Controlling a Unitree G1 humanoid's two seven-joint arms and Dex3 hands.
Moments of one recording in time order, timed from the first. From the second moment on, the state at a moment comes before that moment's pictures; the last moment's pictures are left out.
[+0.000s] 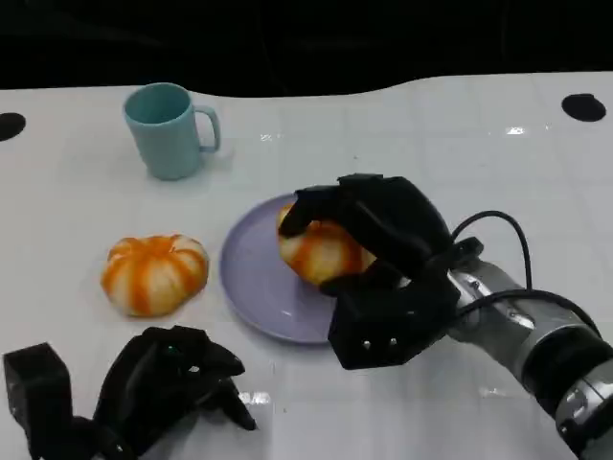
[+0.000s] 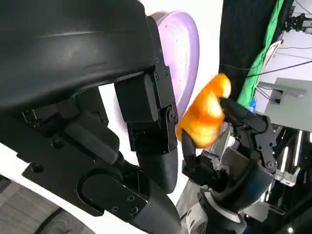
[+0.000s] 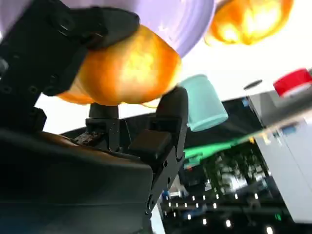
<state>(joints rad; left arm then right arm) -0.17 -0.02 0.16 0.69 -0.36 -0.26 -0.73 -0.82 -0.03 0.52 1.04 -0.71 -0.55 -0.38</state>
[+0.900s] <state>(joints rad) -0.17 -0.02 0.16 0.69 -0.36 -0.26 -0.73 -0.66 -0.16 0.45 0.65 -0.59 -0.43 0.03</state>
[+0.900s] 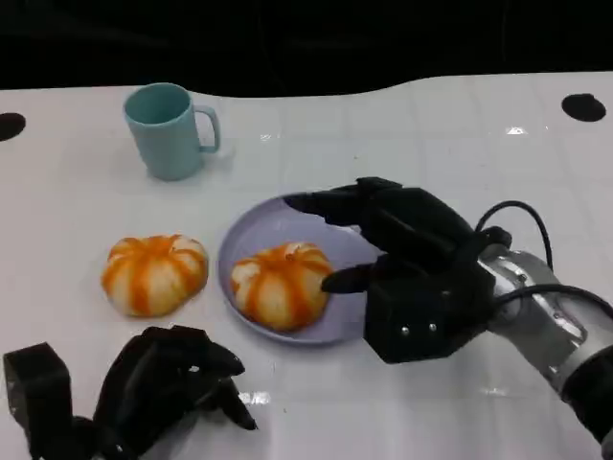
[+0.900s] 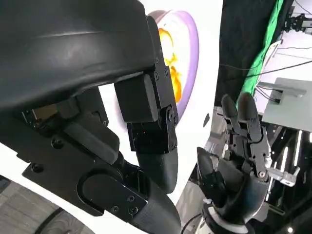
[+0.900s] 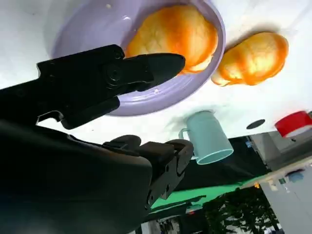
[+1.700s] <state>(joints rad) -0.18 -0.02 0.16 0.70 -0.36 -0.26 -0.73 -0.27 -0.31 0.28 0.31 -0.57 -0.61 -0.17</state>
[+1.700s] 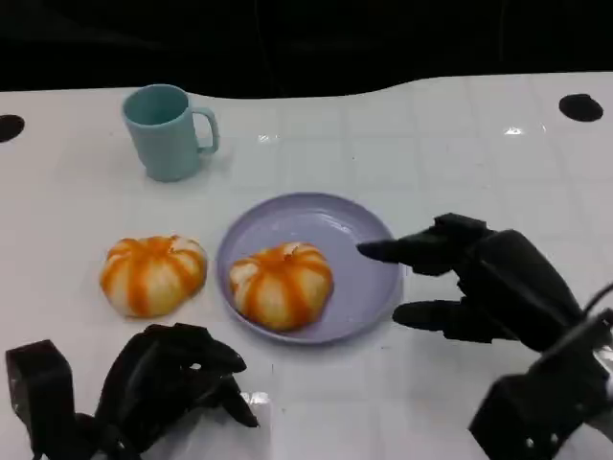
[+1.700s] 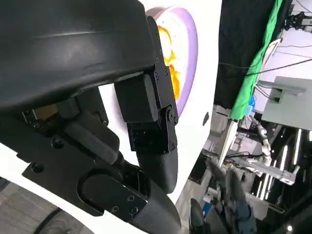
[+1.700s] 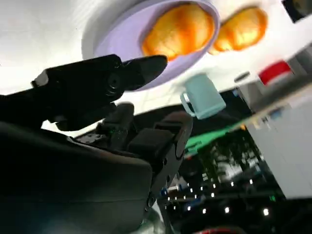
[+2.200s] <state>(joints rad) -0.18 -0.02 0.16 0.70 -0.36 -0.26 -0.73 -0.06 -0.37 0.20 0.22 -0.49 -0.76 -0.17</state>
